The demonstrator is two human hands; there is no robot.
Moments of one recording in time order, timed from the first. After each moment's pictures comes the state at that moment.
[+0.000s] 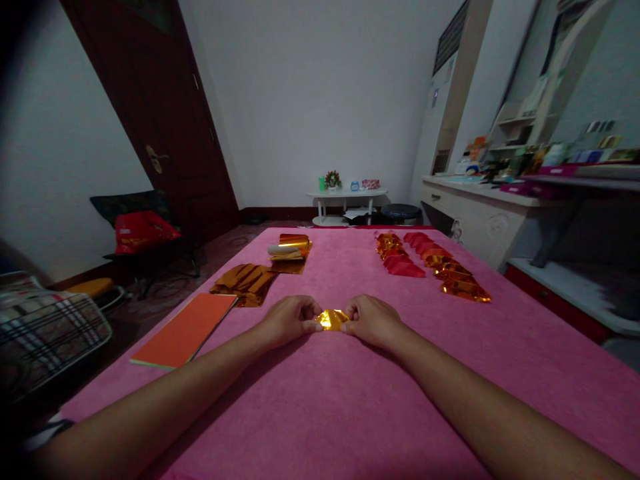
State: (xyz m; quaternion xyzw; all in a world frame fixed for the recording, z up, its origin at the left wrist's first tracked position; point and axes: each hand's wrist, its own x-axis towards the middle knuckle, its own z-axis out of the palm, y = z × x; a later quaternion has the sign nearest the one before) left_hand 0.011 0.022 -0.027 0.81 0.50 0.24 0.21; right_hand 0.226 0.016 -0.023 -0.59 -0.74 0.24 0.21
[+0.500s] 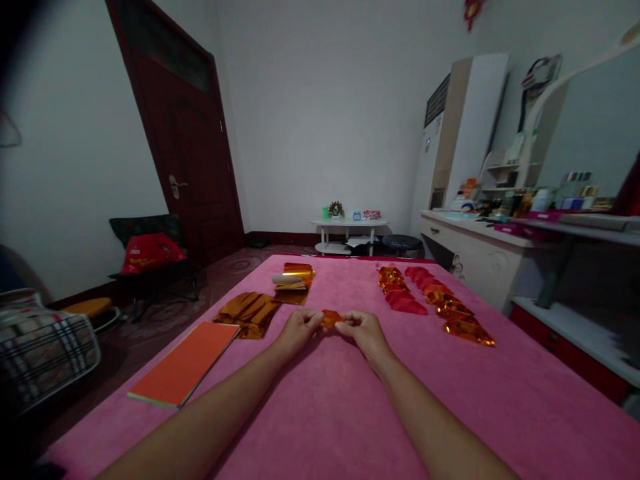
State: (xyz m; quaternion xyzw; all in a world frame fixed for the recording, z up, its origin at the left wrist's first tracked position) left_hand 0.034 0.071 -0.042 0.66 0.38 0.48 0.44; right_hand 0.206 0.054 -0.033 -0.46 -0.55 0.48 0.51
